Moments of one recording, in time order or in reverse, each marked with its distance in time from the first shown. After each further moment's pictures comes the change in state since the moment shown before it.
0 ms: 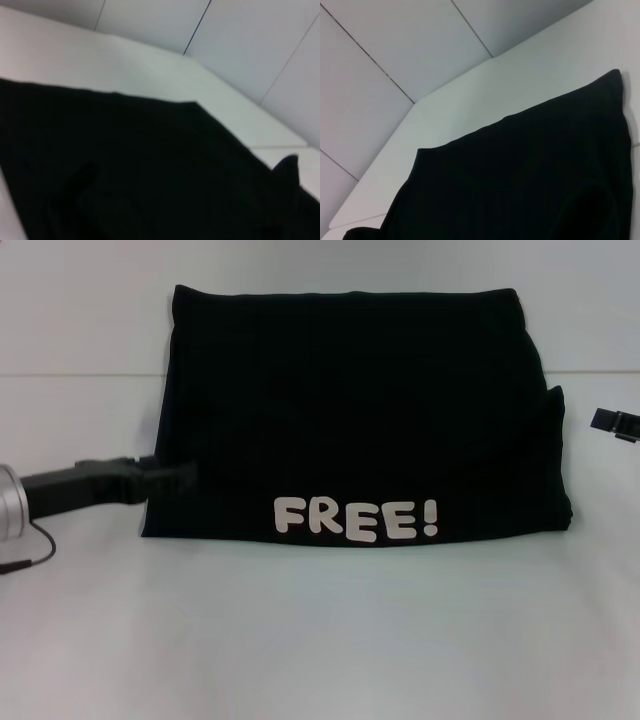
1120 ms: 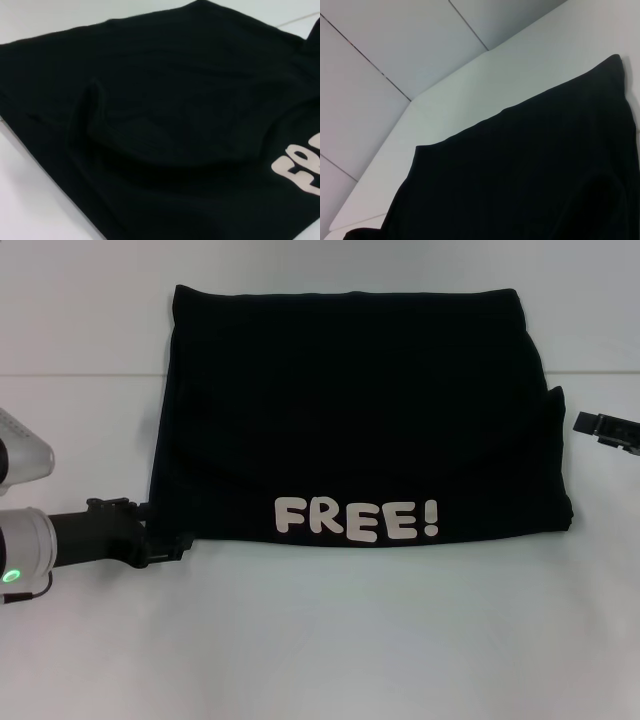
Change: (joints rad) left arm 0.013 -0.024 0.131 -0.067 0.117 -0.238 0.296; right arm 0.018 0.017 -0.008 0.020 -0.007 0.037 0.030
